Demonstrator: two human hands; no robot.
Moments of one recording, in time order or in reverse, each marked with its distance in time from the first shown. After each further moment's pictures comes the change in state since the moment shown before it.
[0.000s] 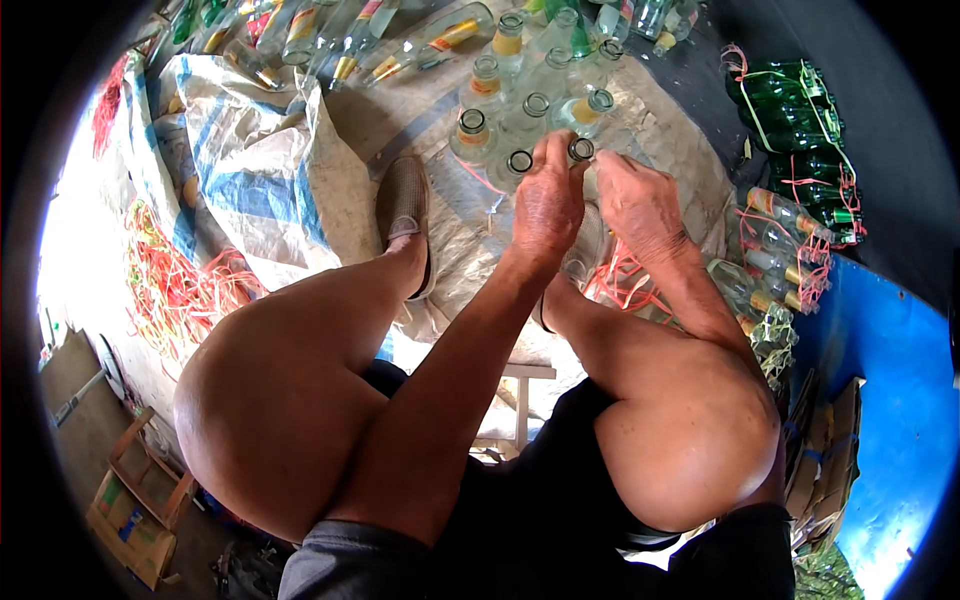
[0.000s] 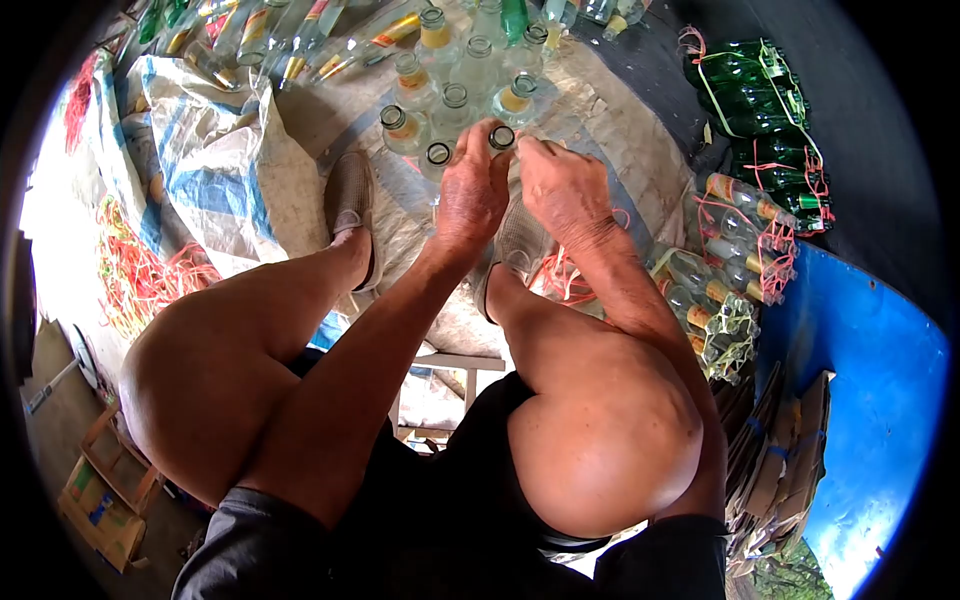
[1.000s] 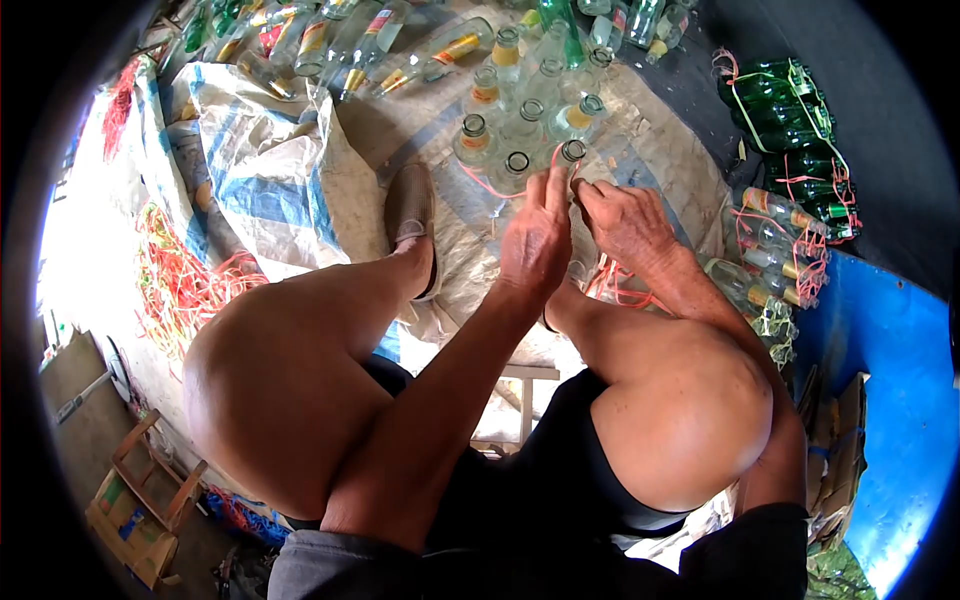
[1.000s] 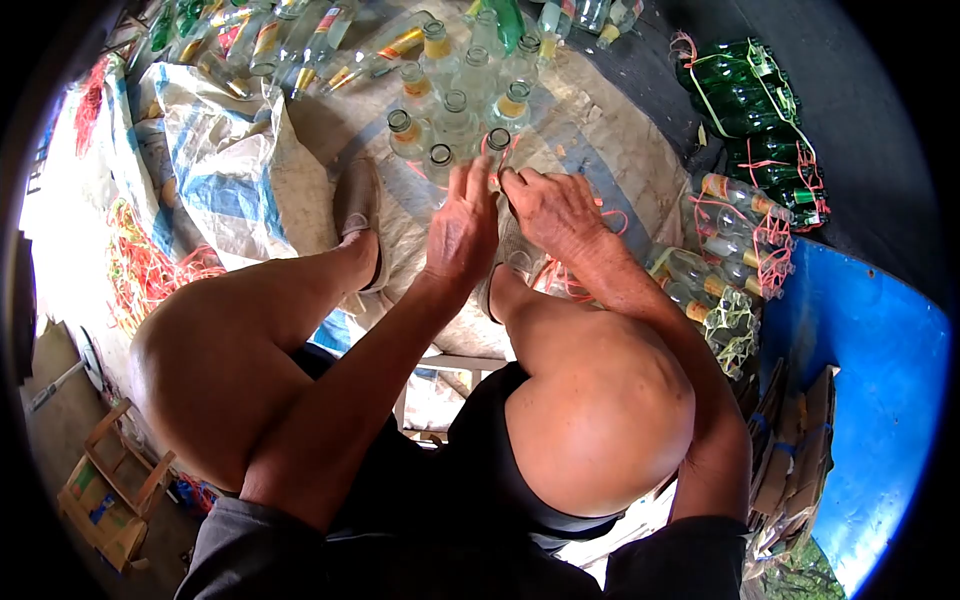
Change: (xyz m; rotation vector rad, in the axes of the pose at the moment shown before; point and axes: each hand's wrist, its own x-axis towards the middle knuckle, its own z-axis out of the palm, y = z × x) left_hand -0.046 0.009 -0.028 0.288 -0.106 0.177; right_hand -0.020 -0.016 -0.017 -0.098 -0.248 -0.138
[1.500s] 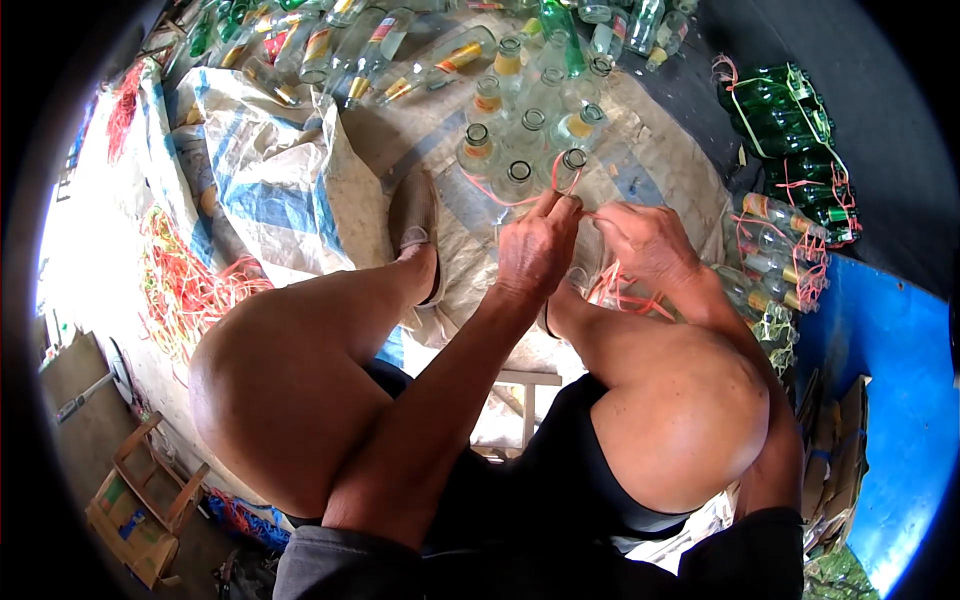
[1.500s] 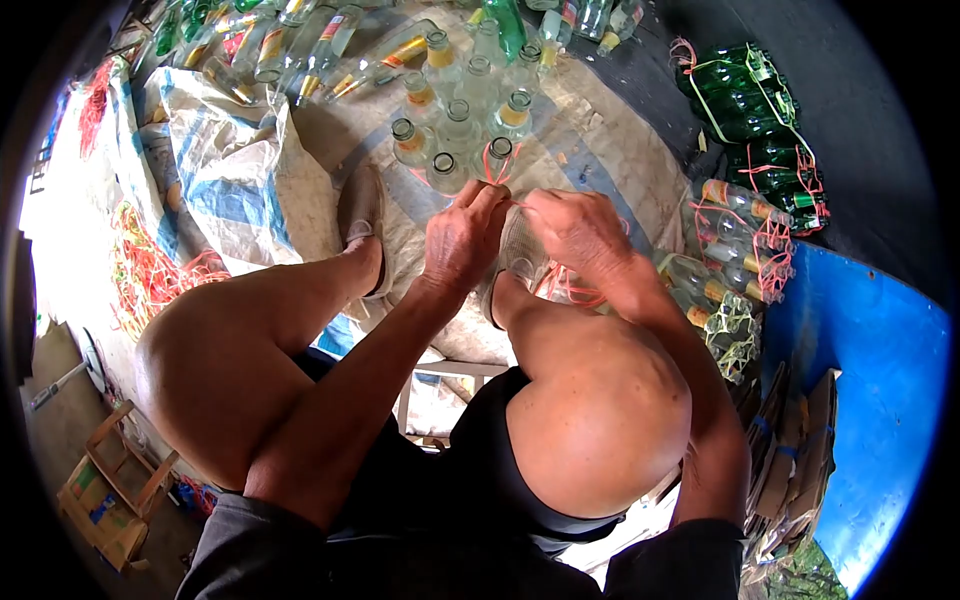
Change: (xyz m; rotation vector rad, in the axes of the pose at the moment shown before) left_hand 0.001 -0.002 -0.008 -0.057 0.001 0.044; right_hand -0.021 0.012 -0.022 0.315 -0.004 0.053
